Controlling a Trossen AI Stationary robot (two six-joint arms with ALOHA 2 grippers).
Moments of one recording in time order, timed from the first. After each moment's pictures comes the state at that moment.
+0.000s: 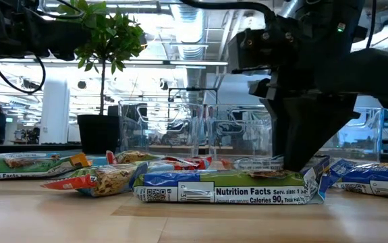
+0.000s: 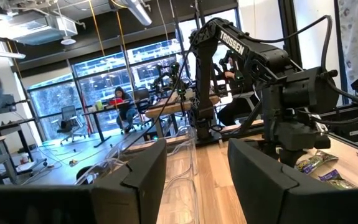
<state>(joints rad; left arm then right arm) 0.15 0.01 0.01 0.22 0.14 0.20 0.47 2.02 1.36 -0.76 0.21 0.26</state>
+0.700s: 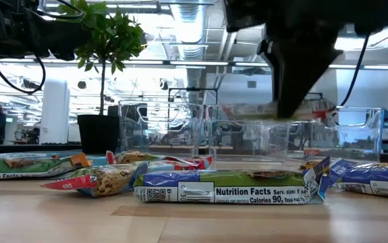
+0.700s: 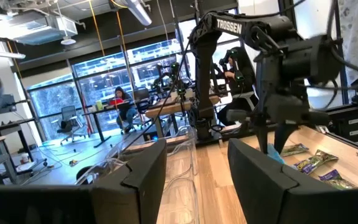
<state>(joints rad) 0.15 0.01 0.01 0.22 0.14 0.21 0.46 2.00 1.59 -1.10 0.26 0.48</state>
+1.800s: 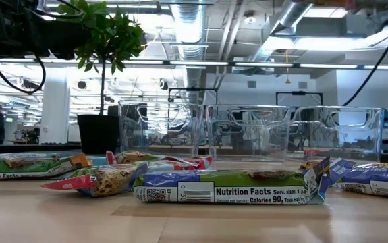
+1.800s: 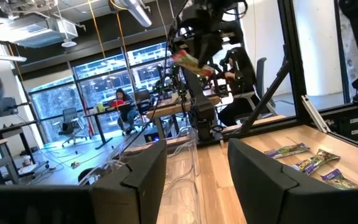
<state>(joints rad) 0.15 0.01 0.01 0.22 0.14 0.22 0.51 1.36 1.57 -1.56 0.64 1.06</state>
